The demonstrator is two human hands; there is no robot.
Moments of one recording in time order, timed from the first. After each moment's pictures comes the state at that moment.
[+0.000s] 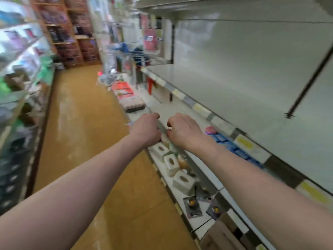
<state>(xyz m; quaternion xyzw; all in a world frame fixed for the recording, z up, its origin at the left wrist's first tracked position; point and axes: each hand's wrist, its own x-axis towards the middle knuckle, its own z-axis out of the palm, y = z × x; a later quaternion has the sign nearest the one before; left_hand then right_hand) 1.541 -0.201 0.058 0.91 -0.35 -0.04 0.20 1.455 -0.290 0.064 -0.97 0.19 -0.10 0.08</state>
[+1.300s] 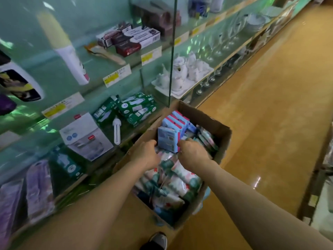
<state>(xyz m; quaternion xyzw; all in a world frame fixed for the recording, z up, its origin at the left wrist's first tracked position) 1.488 0.387 -0.214 0.88 0.33 -0.18 0.28 1.567 0.256 -0.196 -0.91 -0.34 0.23 0.05</state>
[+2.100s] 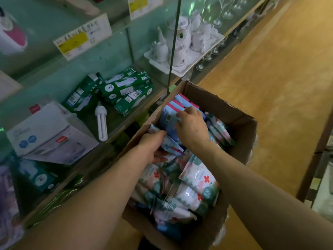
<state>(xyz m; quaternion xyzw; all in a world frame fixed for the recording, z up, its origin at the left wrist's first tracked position) 1.560 0.421 -0.305 0.49 0.53 -0.19 0.67 1.637 0.327 -0.283 -0.94 -0.29 0.13 0.12</state>
